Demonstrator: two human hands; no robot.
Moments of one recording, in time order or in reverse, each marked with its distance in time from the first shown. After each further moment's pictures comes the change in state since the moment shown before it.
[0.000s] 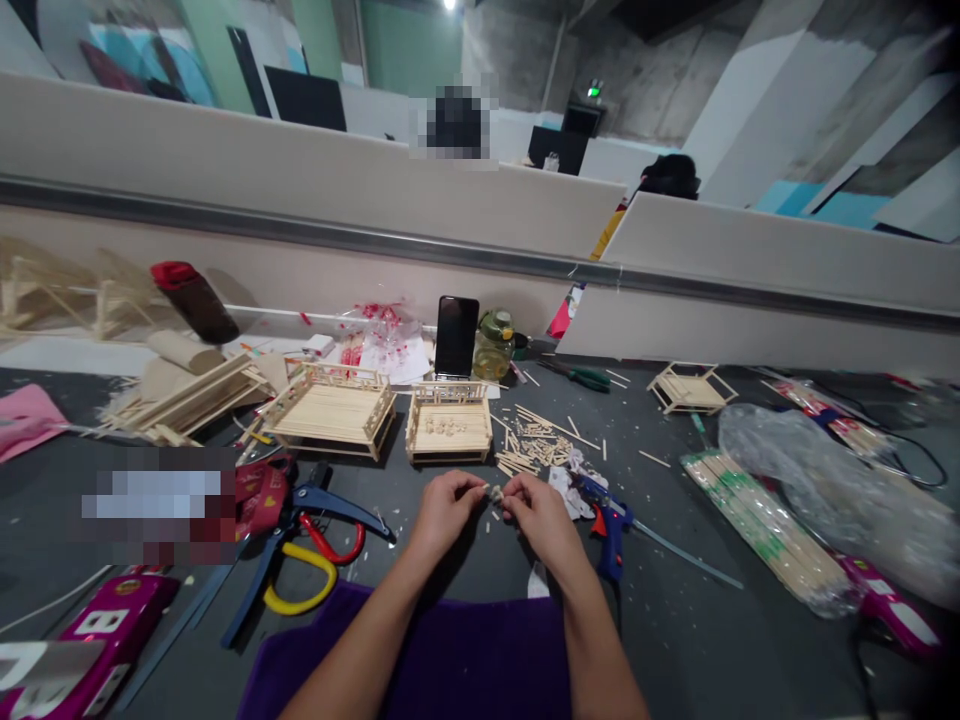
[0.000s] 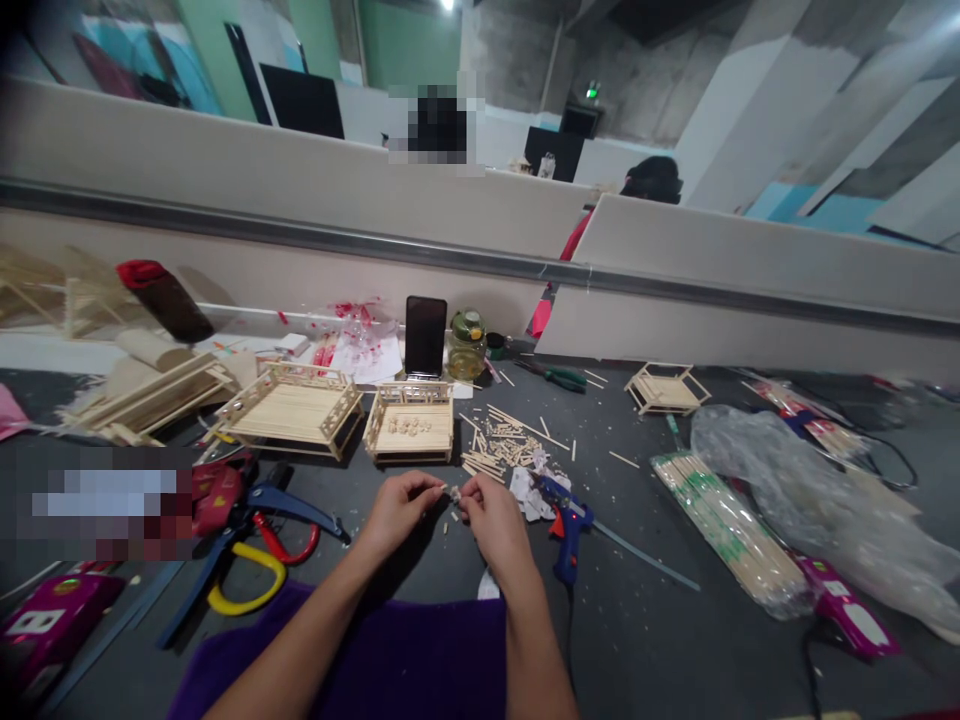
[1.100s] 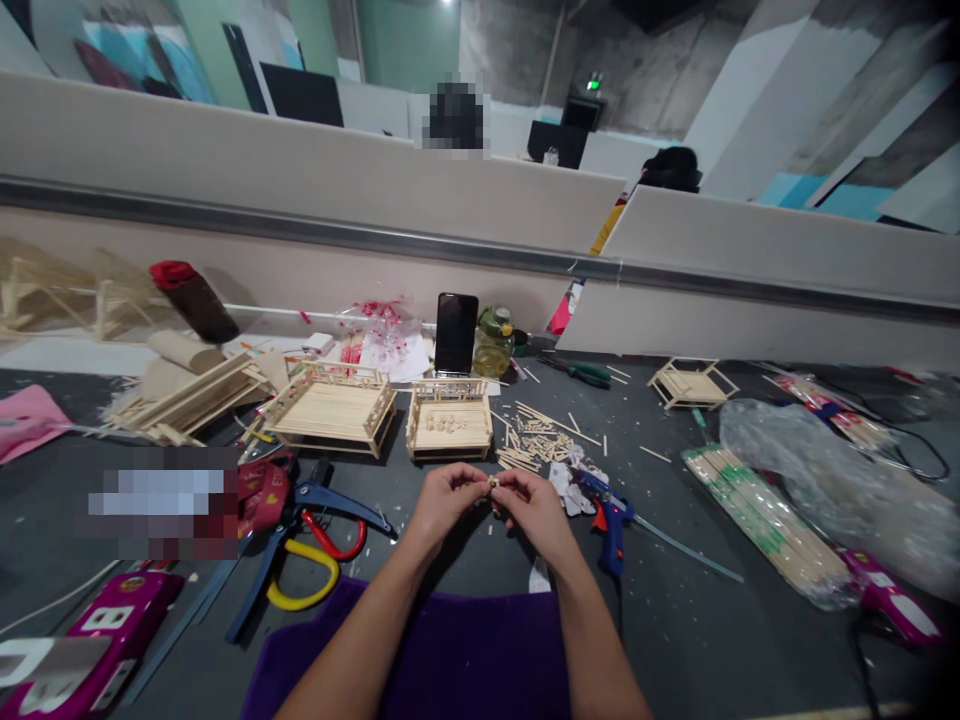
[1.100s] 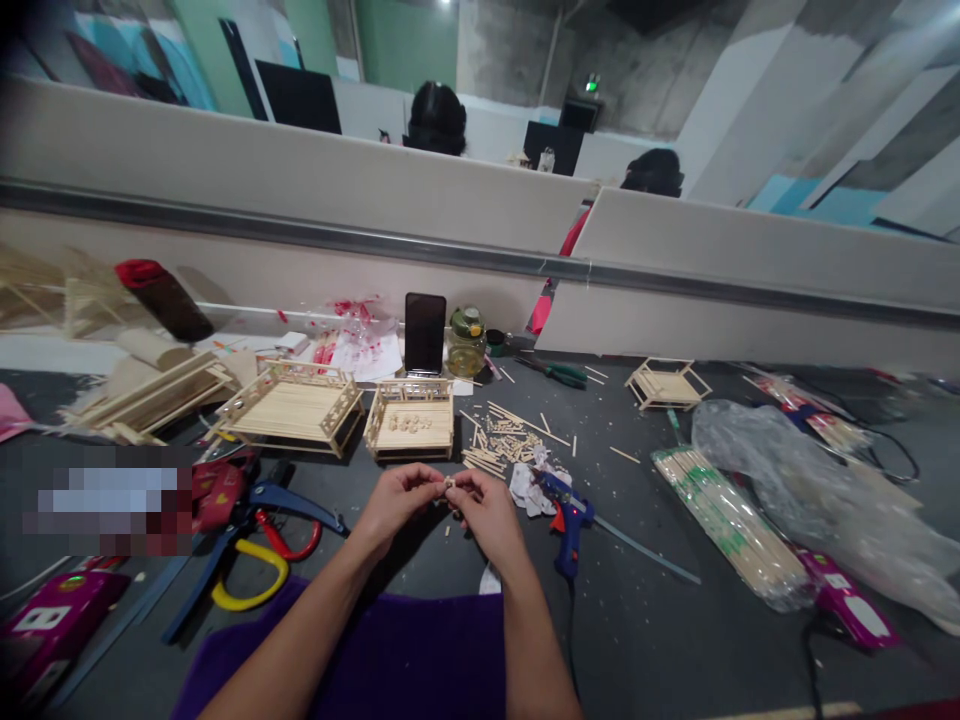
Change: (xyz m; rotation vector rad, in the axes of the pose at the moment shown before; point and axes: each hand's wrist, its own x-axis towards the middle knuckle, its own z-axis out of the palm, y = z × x) left_hand -0.002 0.017 0.001 -0.245 -0.102 -0.251; right_hand 0.002 -0.004 0.009 0.243 -0.092 0.066
